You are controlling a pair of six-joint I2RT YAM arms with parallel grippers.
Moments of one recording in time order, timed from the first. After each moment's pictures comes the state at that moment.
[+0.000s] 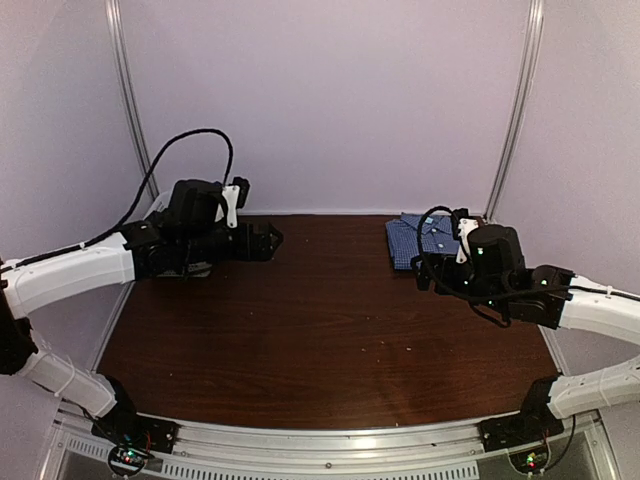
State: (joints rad) left arm -0.75 1.35 1.08 -0.22 -0.13 -0.41; right arm 0.81 1.02 0.77 -0.24 0.44 0.53
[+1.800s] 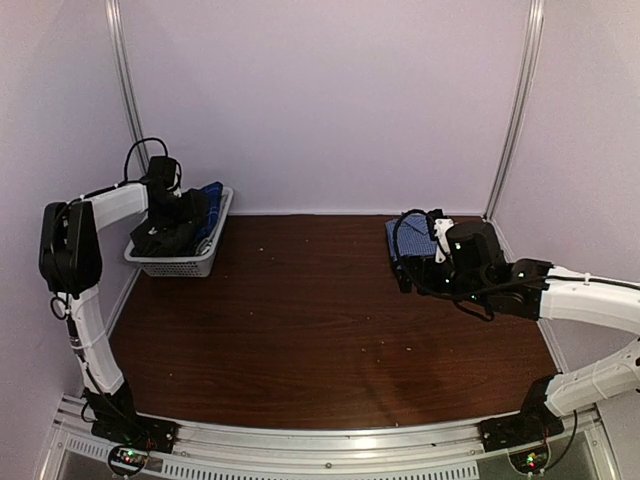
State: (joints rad) left arm -0.07 1.99 1.62 -0.42 -0.02 -0.35; right arm 0.81 1.16 0.82 -0.18 0.34 0.47
